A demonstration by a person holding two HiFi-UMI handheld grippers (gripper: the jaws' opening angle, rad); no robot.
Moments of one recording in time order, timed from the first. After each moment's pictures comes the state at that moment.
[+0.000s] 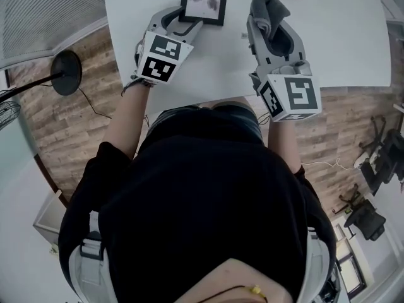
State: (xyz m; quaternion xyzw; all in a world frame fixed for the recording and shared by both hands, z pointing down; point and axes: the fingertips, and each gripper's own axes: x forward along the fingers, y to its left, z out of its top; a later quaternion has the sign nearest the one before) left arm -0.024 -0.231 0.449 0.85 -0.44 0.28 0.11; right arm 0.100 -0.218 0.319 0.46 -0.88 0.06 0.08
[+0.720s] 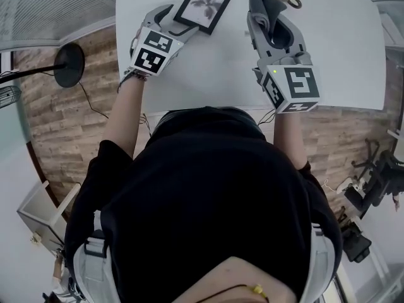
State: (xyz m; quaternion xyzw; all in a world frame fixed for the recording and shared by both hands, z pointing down) left arm -0.047 -0.252 0.449 0.84 -0.45 0.29 0.10; right arm 0.091 -0.254 0.297 0.39 -0.92 0.03 0.10
